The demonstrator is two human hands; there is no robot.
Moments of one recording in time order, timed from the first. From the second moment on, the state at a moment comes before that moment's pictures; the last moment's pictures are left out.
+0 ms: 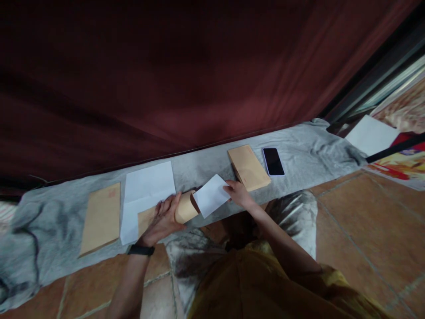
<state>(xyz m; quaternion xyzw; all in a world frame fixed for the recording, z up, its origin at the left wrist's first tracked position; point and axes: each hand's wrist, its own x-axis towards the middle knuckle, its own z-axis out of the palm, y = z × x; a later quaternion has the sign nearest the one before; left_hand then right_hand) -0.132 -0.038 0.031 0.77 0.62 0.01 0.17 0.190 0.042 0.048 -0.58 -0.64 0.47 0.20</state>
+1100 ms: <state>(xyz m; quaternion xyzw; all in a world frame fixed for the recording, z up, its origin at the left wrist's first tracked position) -0.106 -0.043 0.050 0.76 0.61 -0.05 0.20 0.178 0.017 0.025 -0.59 -0.68 0.36 0.26</state>
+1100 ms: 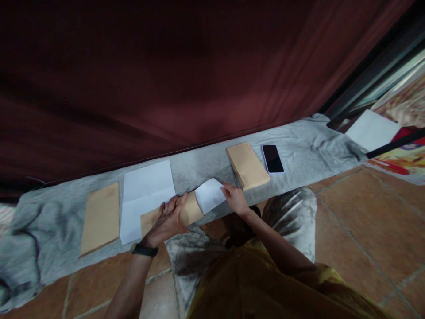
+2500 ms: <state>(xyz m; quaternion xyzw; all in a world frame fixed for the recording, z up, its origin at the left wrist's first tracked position) -0.066 -0.023 0.044 0.76 0.62 0.00 0.18 0.167 0.019 0.015 -0.59 -0.62 0.46 0.24</state>
